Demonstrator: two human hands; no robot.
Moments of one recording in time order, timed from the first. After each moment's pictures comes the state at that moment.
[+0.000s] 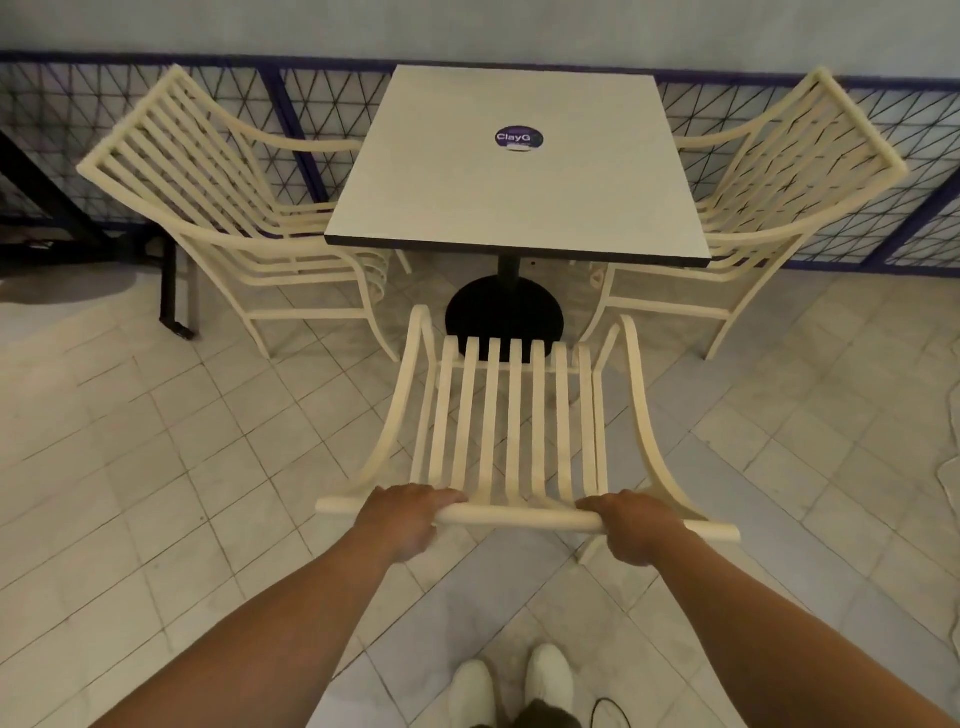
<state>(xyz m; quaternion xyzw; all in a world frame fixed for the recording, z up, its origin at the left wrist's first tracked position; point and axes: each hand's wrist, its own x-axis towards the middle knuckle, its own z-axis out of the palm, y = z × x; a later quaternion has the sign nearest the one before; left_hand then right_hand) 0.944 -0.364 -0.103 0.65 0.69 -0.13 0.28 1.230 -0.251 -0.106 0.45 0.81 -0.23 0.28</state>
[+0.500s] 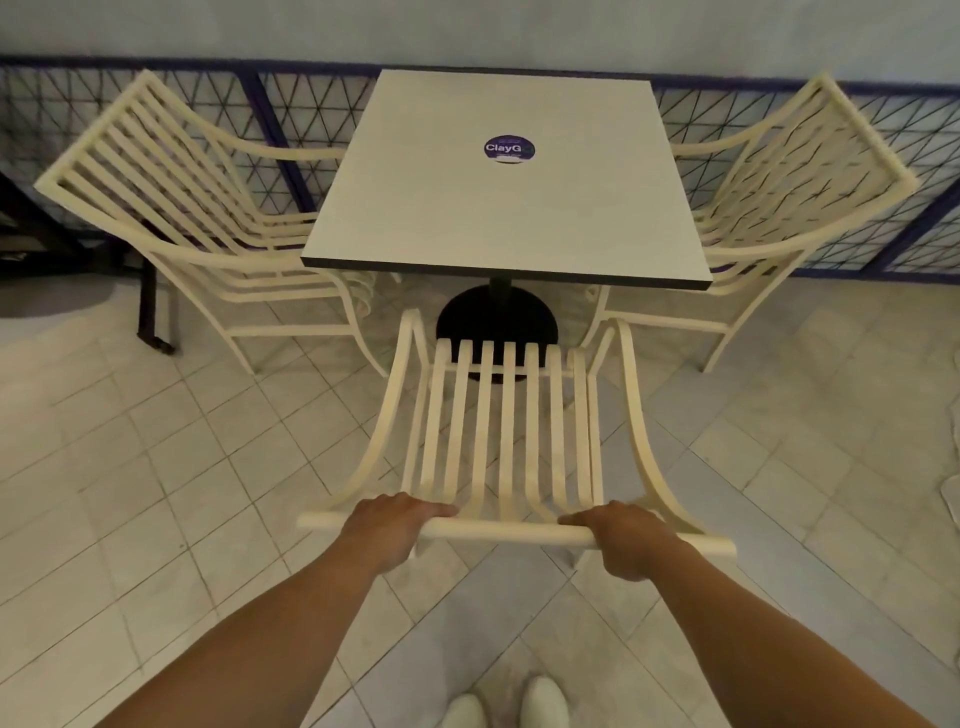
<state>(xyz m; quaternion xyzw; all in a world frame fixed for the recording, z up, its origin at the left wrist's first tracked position) 0.926 -0.300 -0.110 0.65 0.69 -0.17 0.26 1.216 -0.192 -0.106 0.43 0.83 -0.26 0.26</state>
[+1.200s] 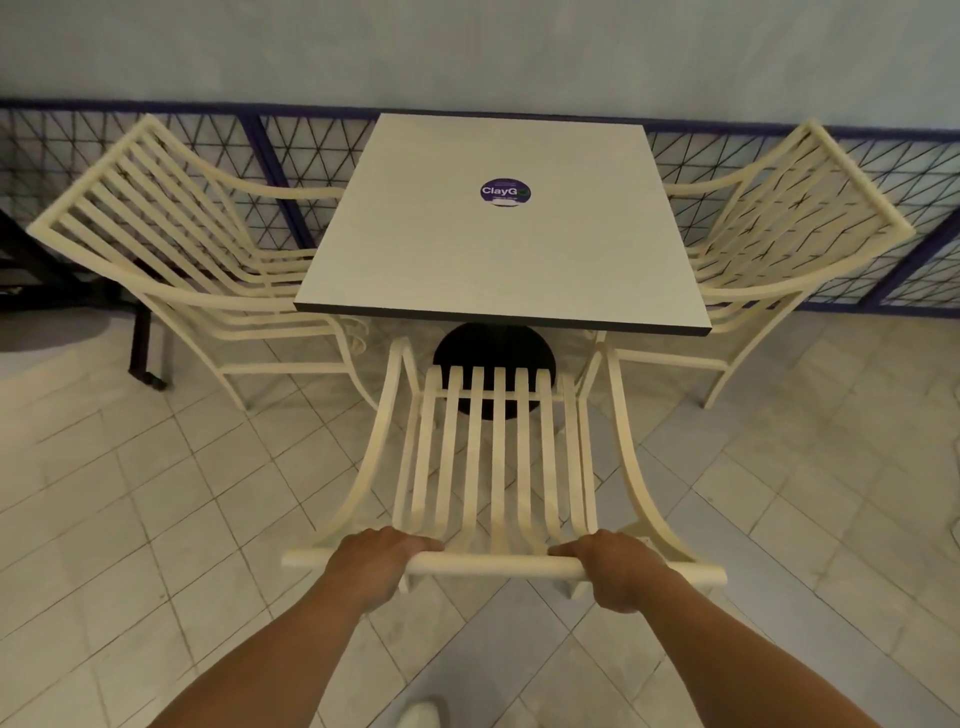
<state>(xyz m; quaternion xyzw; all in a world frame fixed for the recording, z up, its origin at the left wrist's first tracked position) 0.906 -0.262 -0.110 0.64 0.70 -0.15 0.27 1.190 -0.150 -0.103 0.42 0.83 -0.26 0.26</state>
